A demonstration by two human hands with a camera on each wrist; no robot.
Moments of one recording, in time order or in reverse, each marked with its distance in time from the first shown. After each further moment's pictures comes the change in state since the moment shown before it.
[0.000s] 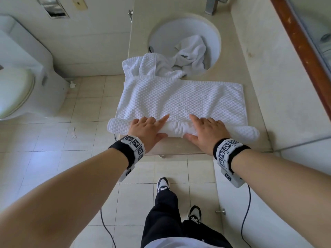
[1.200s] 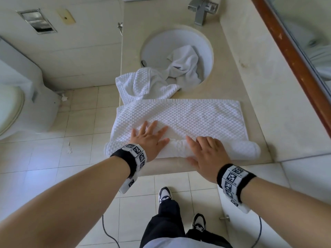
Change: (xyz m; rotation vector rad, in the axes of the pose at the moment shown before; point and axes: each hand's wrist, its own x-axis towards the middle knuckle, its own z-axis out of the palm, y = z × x) left_hand 0.047 -0.010 -0.014 -0.116 -0.324 -0.040; right_hand -0.017 -0.010 0.005 -0.027 0.057 -0.052
